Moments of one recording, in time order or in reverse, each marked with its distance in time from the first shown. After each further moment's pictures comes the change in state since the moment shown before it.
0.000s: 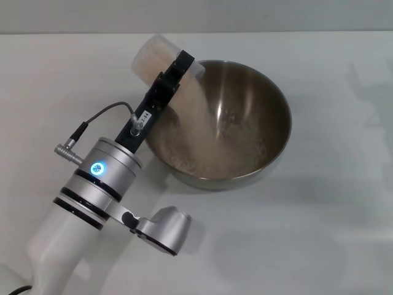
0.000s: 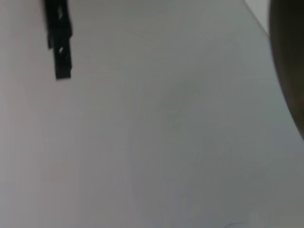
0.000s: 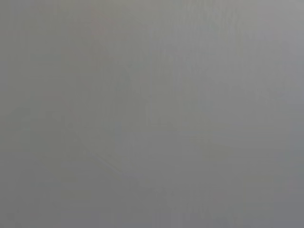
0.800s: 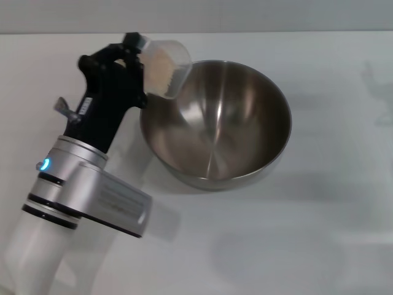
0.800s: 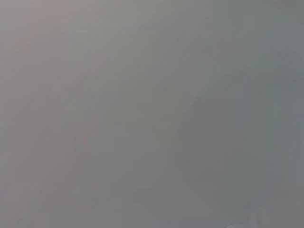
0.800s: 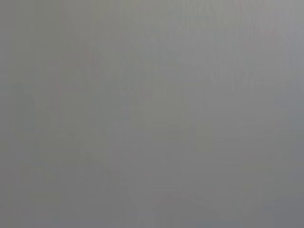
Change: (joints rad) left arm 0.063 0.000 -0.073 0.021 -0.004 0.122 -0.841; right arm -0.024 -0.006 0.003 0.029 0.066 0.054 0.007
